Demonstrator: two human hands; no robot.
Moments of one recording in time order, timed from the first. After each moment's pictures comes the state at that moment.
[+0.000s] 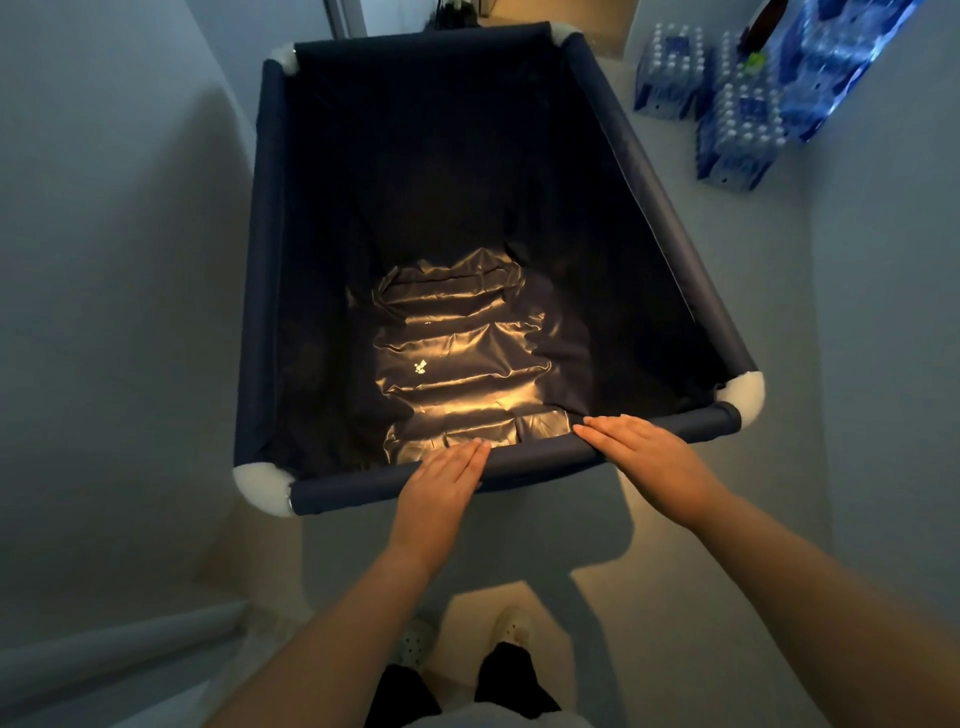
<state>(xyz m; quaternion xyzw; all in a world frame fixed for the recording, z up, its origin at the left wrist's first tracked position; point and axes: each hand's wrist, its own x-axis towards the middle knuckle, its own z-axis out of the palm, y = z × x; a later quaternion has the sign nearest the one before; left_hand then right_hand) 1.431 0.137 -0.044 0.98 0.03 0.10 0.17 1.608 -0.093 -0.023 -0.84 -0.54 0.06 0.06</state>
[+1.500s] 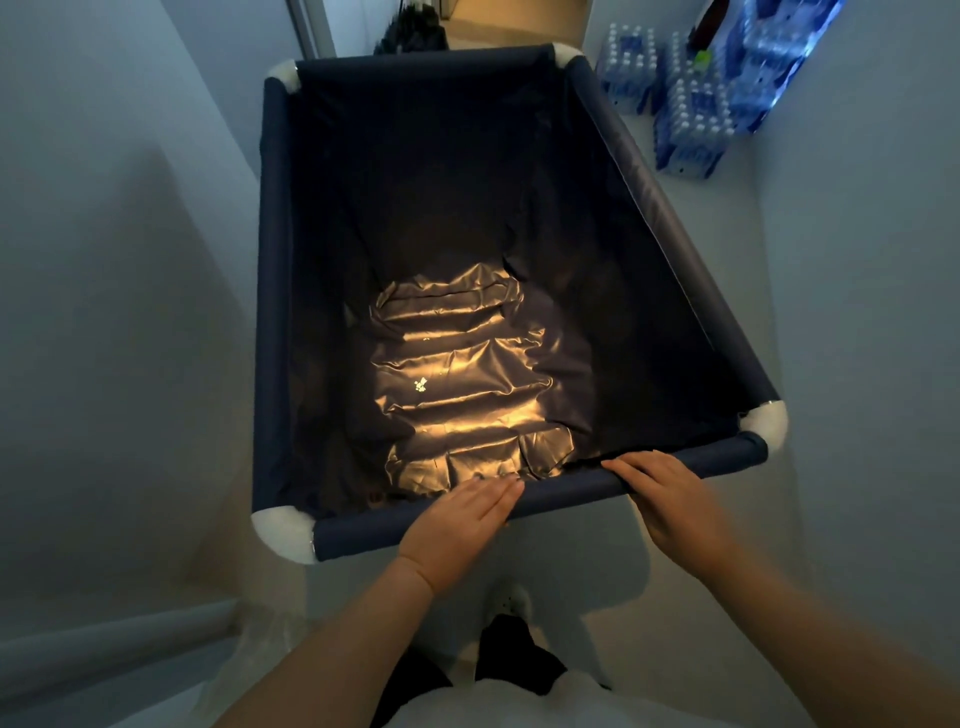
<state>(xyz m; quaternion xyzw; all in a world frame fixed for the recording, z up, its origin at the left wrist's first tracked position) 1.363 0.096 -0.045 0.97 -0.16 0.08 0.16 1.503 -0.169 -0.040 -0.89 -0.42 0.07 0.16</state>
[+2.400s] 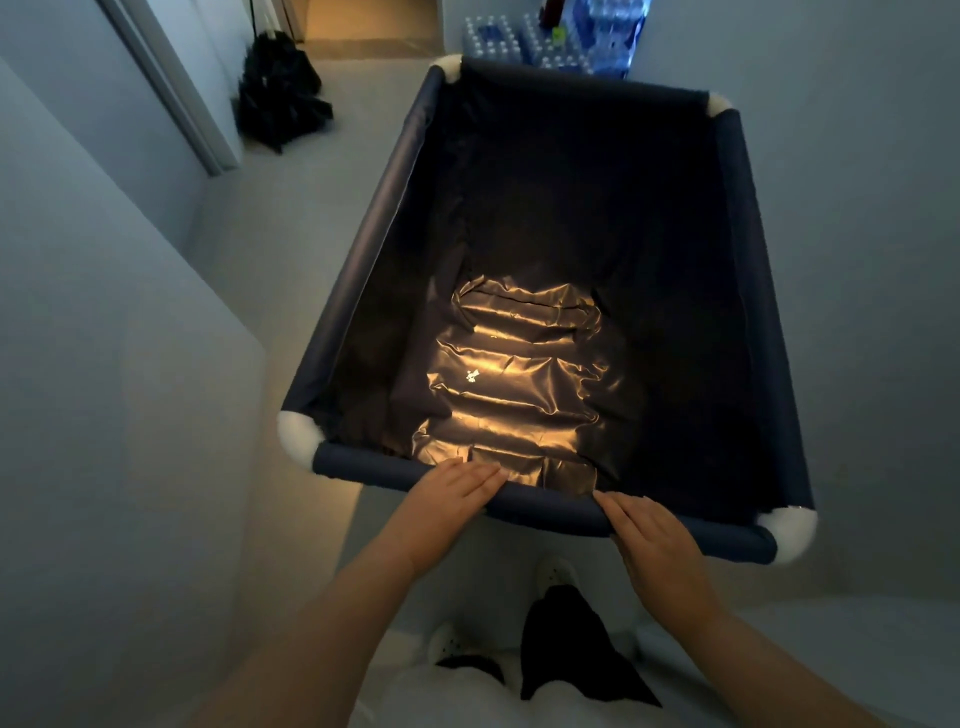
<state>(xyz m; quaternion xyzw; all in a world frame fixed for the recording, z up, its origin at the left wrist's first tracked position) 1.360 0.222 -0.029 0.93 -0.32 0.02 0.18 1.334 -0.075 -0.052 -0.96 -0.24 0.01 0.13</state>
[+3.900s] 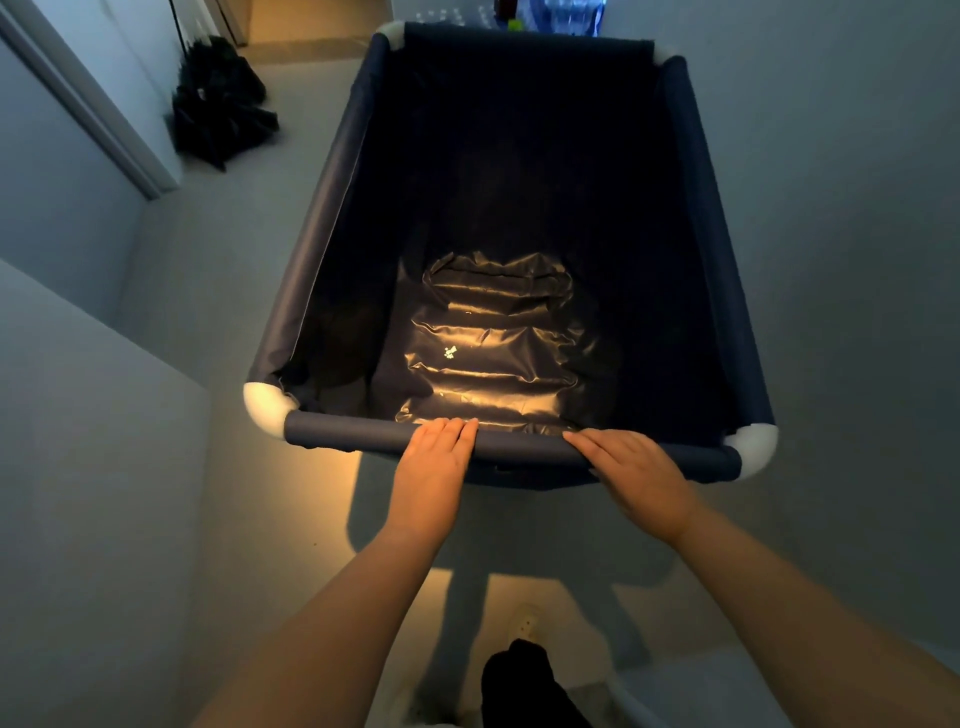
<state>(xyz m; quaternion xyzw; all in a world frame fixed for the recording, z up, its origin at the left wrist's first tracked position) 1.536 0.111 -0.018 0.99 -0.12 -0.05 0.09 1.560 -0.163 -0.049 -0.94 -0.33 0.00 0.12</state>
